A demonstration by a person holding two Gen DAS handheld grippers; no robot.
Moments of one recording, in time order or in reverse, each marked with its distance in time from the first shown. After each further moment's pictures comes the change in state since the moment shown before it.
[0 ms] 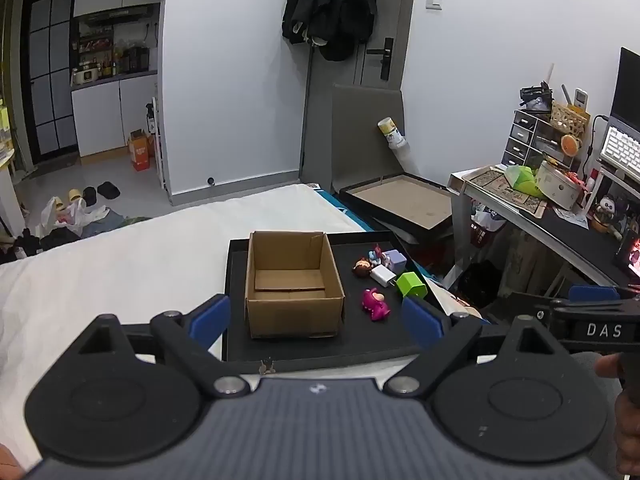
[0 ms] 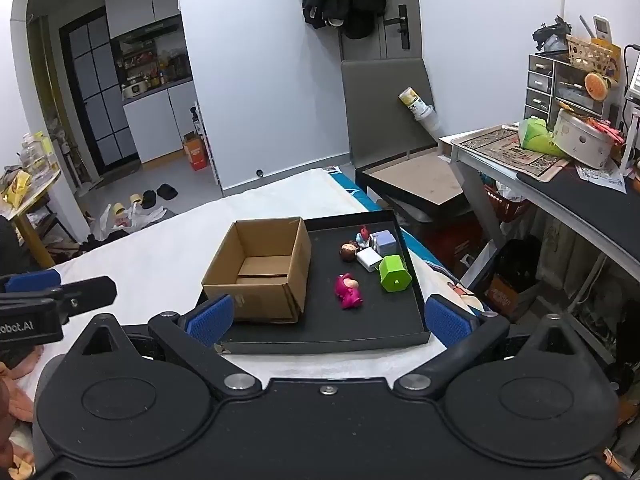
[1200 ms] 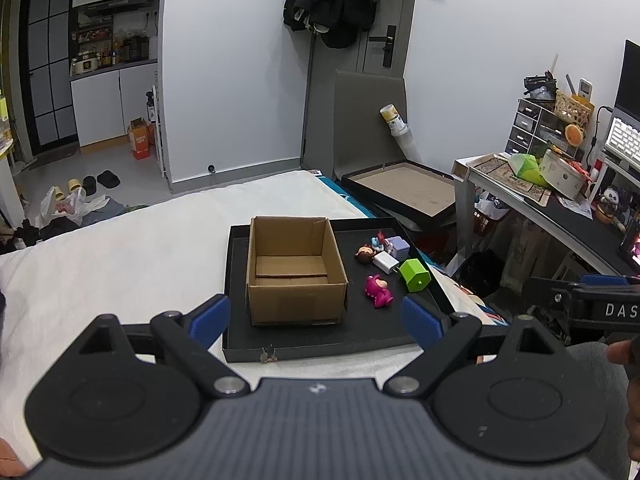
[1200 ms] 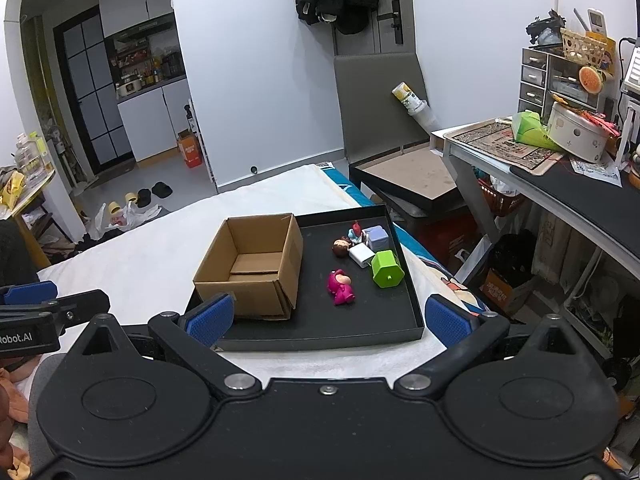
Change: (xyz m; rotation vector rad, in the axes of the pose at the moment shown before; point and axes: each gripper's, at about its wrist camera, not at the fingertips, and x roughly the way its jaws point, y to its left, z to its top) left arm 0.011 0.003 -0.008 -0.005 0.018 -0.002; right arm 0.004 -0.005 -0.003 0.017 0.005 -0.006
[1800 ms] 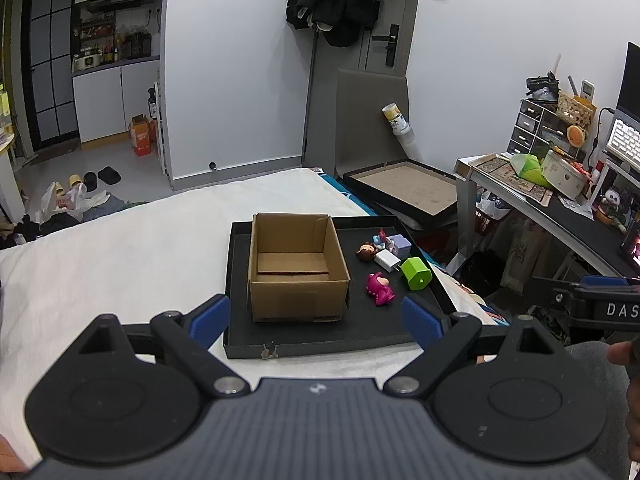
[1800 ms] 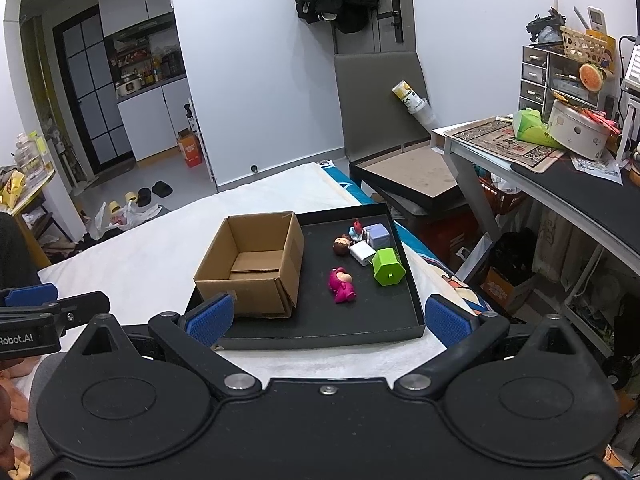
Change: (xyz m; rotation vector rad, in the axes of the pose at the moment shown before) left arm 0.001 -0.001 0.000 -0.006 0.006 0.002; right arm 0.001 0.000 -0.001 0.003 0.006 0.001
